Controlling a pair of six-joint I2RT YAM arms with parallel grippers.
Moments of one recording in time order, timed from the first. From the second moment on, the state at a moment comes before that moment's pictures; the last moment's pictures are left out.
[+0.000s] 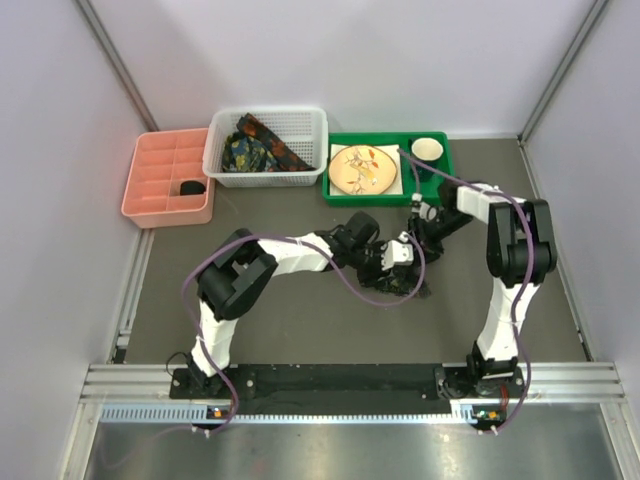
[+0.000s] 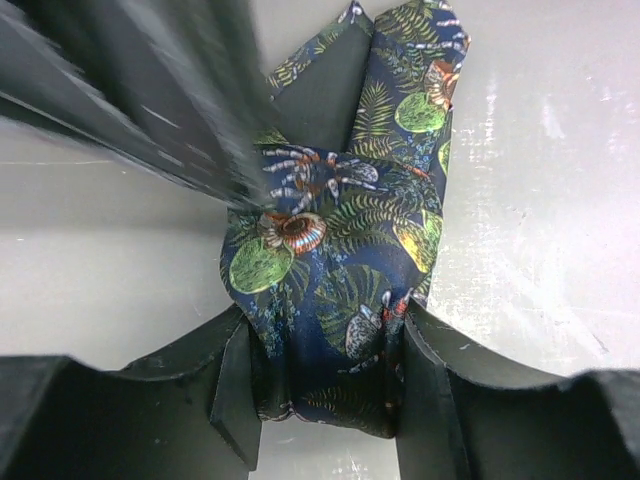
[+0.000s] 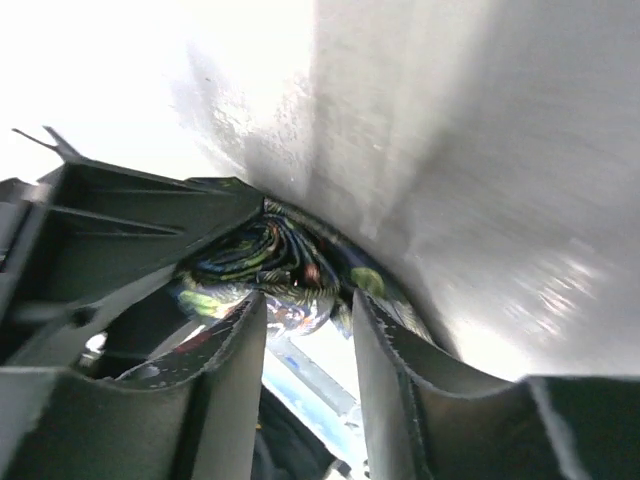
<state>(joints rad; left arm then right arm) -0.86 2.02 1.26 -0.06 0.54 0.52 0.12 2.01 1.31 -0.96 -0.71 0.00</state>
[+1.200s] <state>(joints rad) -0.84 2.03 1.24 0.02 0.63 0.43 0.14 2.01 1.27 -1.00 -0.78 -0.03</state>
